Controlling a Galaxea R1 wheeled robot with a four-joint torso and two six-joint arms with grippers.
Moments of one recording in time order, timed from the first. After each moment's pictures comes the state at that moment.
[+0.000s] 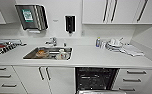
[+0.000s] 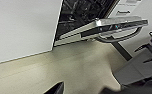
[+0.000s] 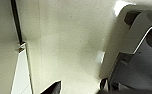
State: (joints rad) left arm 0.90 1.77 -1.14 0.29 0.05 -0.08; right arm -1.02 2.46 -1.95 0.21 -0.23 1.33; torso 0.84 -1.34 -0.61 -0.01
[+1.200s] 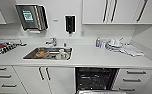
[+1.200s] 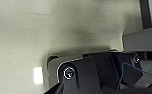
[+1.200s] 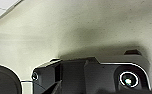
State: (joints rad) left arm 1.33 2.17 -1.65 0.06 0.06 -0.08; right arm -1.28 2.45 -1.87 -0.13 -0.12 0.36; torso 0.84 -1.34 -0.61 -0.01
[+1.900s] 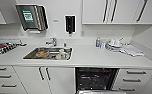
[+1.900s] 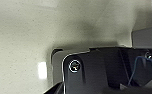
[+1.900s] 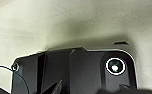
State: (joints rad) left arm 1.37 2.28 -1.82 0.05 0.05 -0.08; right arm -1.40 2.59 -2.12 -0.23 -0.03 0.33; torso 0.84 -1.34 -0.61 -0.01
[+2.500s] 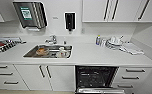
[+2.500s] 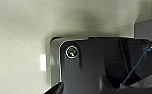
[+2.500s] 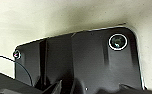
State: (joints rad) left arm 1.40 2.39 -1.97 0.05 0.04 -0.08; right arm -1.43 2.67 -2.22 -0.23 -0.02 0.33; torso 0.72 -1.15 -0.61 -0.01
